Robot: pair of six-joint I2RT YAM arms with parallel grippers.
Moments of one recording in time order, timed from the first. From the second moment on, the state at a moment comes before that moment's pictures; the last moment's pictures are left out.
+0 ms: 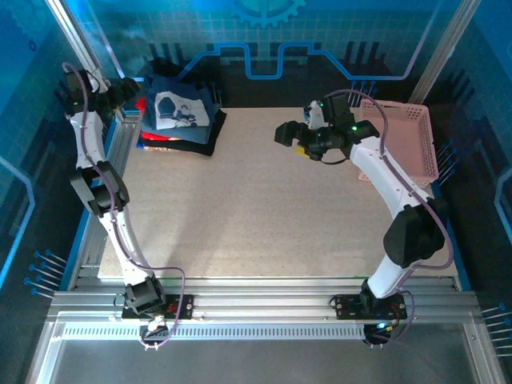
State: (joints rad) left arm 0.45 2.42 2.49 -0.63 0.58 -0.41; right arm 0.32 1.67 1.61 -0.74 -0.54 0.59
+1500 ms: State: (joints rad) left arm 0.32 2.30 1.96 -0.29 0.69 -0.81; right arm 0.06 1.24 1.20 -0.76 -0.60 0.53
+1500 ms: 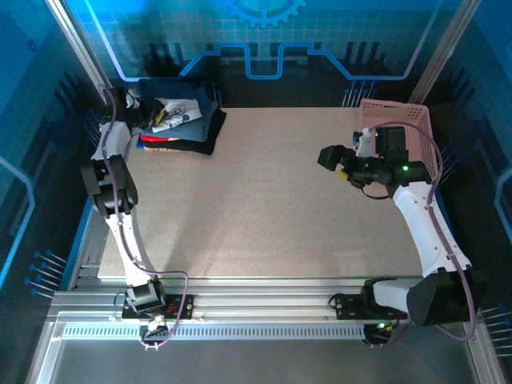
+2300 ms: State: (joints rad) left arm 0.22 1.33 0.96 -0.13 0.40 -0.55; right arm -0.06 0.92 0.77 -0.51 -0.06 0.31
